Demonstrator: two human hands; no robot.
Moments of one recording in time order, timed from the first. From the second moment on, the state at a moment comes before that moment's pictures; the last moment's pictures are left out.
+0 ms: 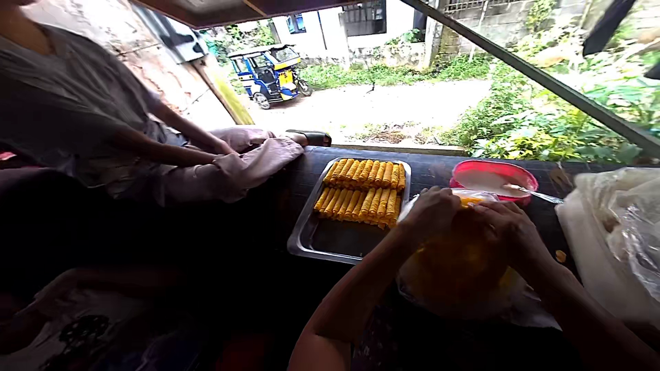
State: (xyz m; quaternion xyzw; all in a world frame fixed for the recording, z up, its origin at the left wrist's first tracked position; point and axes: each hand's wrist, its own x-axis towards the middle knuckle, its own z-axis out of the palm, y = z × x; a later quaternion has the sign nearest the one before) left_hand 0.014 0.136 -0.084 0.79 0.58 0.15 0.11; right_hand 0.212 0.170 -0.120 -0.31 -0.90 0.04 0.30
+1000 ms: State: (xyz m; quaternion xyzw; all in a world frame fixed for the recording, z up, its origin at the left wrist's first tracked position) left_hand -0.146 0.095 -0.103 0.46 0.83 0.25 0.19; right_hand 0.272 0.122 -0.111 -0.31 -0.86 0.12 0.38
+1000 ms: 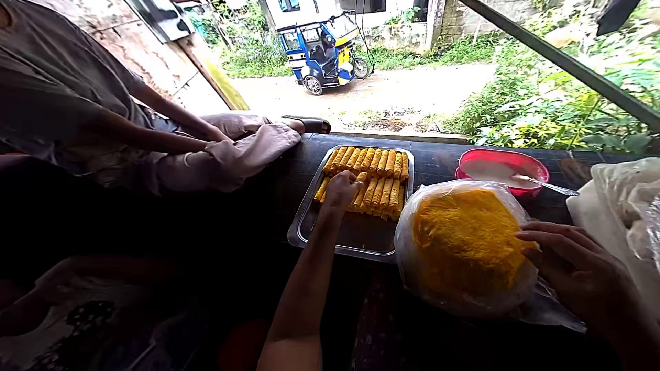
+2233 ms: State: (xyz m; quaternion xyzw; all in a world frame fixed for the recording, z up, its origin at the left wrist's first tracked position) left_hand -0.002 0.058 -0.103 0.88 0.41 0.25 0.03; right_hand 0.244 0.097 -0.133 -0.24 -0.91 0.04 0.34
